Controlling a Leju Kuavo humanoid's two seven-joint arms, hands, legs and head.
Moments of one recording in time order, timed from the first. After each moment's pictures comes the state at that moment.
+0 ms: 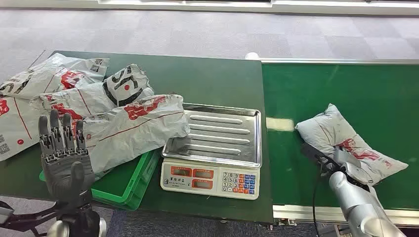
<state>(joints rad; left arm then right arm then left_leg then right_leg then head) 0.07 -0.27 0.07 -1.78 0.38 -0.39 -0.58 -0.52 -0.29 -0.12 -0.48 1.32 0.06 0.09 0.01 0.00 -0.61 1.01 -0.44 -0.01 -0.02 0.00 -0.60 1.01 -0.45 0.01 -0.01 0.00</state>
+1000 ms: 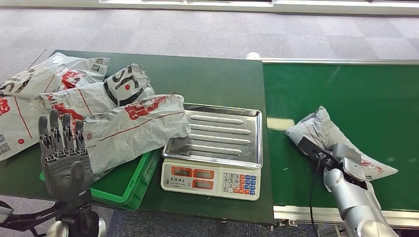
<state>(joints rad) 0.07 -0.27 0.08 -1.79 0.38 -0.38 -0.57 -0.49 -0.26 -0.15 -0.62 1.38 0.03 0.14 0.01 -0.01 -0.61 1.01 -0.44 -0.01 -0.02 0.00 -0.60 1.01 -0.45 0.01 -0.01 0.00</state>
